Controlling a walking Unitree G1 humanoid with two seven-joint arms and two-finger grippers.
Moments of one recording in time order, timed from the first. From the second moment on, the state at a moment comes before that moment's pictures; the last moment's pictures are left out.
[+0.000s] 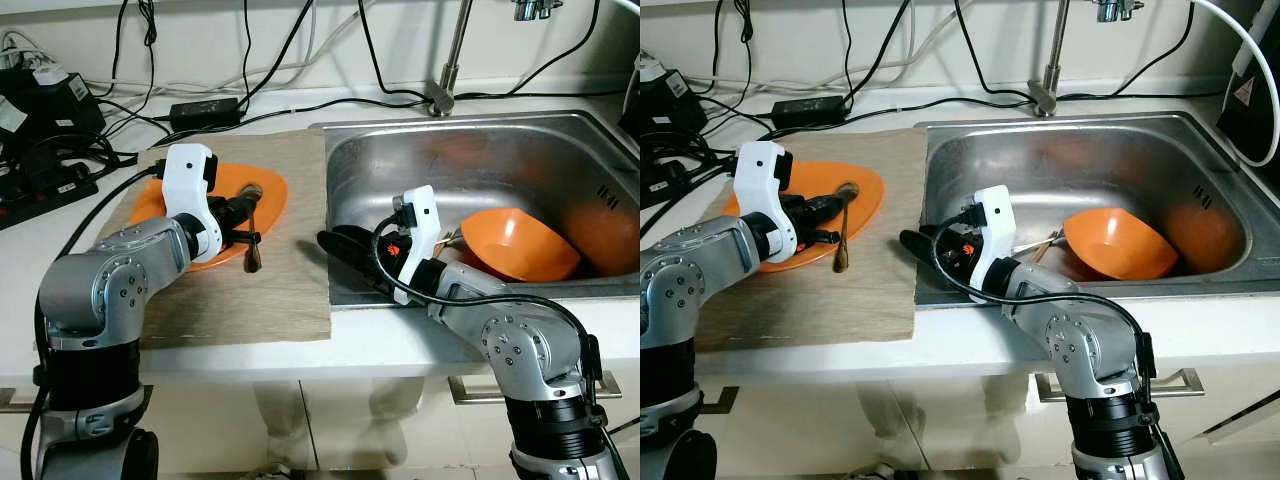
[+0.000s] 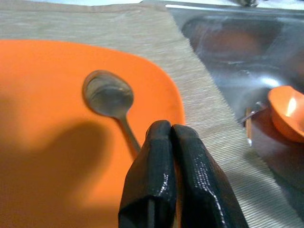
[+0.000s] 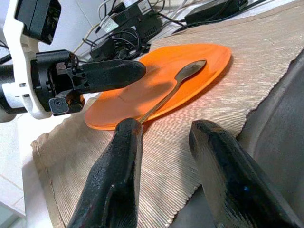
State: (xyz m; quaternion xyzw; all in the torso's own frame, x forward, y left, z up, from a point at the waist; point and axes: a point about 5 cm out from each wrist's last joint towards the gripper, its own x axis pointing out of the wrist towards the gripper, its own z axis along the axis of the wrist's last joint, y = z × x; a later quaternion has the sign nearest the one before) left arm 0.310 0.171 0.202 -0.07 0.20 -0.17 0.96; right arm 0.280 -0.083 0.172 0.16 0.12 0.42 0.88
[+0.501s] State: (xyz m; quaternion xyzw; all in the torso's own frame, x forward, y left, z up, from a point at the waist) left arm 0.302 0.168 0.194 -0.05 0.22 -0.18 0.96; right arm 0.283 -0.085 0.164 0.17 0.14 0.41 0.89
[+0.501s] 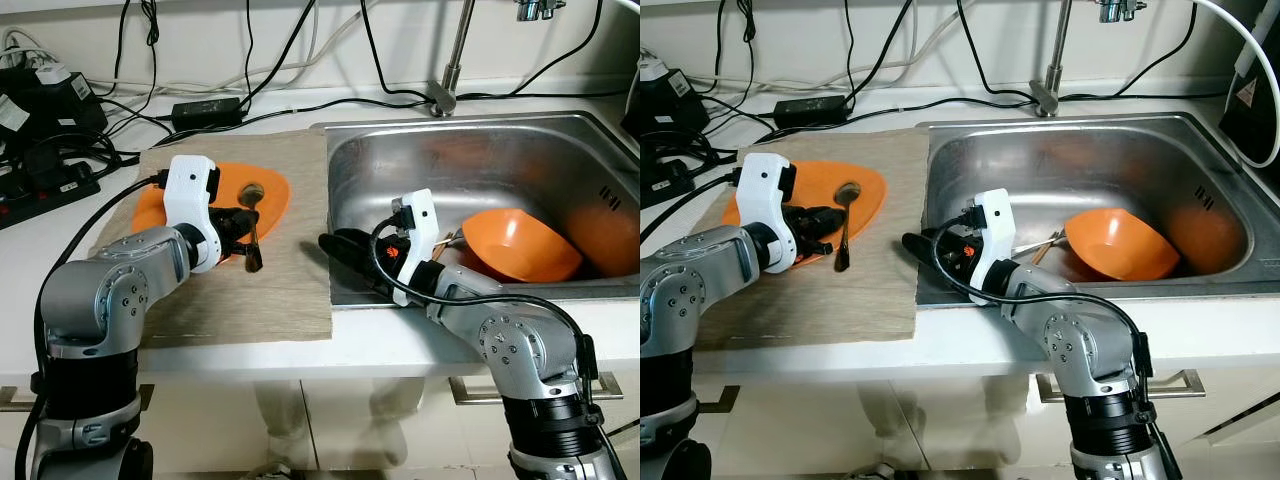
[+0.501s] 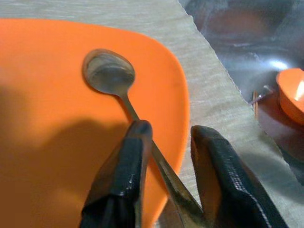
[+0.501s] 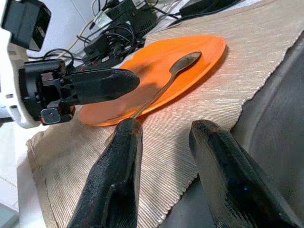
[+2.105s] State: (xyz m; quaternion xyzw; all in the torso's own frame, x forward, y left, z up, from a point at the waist) left arm 0.280 0.153 0.179 -0.03 0.26 -0.20 0.95; right arm 0.286 -0.082 0.155 0.16 0.16 0.41 0.89
